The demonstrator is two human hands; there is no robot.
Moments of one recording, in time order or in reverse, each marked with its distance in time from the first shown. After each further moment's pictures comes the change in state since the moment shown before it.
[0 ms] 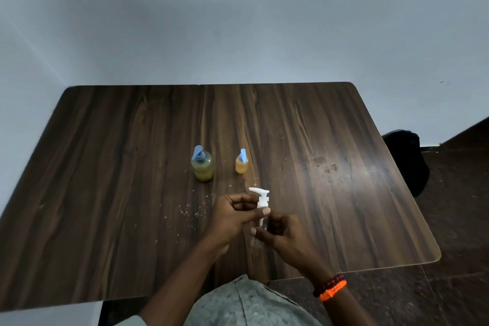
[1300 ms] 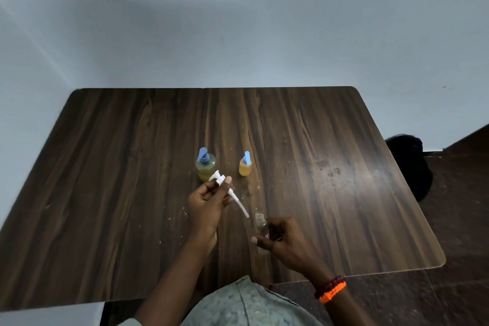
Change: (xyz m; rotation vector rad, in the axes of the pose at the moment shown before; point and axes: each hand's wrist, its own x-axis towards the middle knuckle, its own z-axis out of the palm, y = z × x) left_hand 0.017 -0.003 -0.037 -0.281 0.412 0.095; right_hand 0.006 0.012 0.001 -0.276 -0.045 -0.081
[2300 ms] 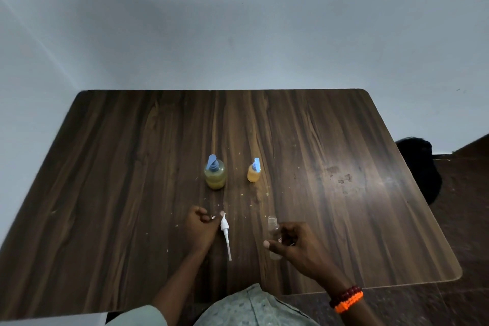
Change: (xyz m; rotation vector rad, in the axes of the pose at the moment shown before) left_hand 0.059 -0.068 -0.058 0.600 0.179 0.016; right_hand 0.011 -0.005 -0.007 -0.004 0.005 0.057
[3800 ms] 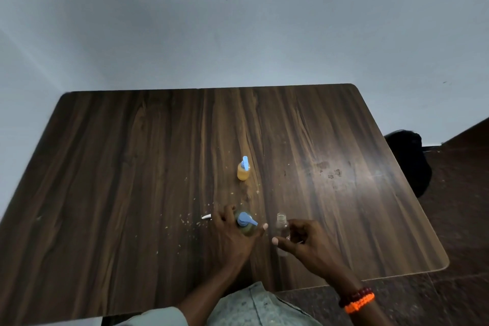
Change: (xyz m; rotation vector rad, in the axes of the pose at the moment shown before) left_hand -0.078 0.023 0.059 0.448 -0.109 0.331; right_hand -0.016 0.007 -0.033 0.018 0.083 -0.005
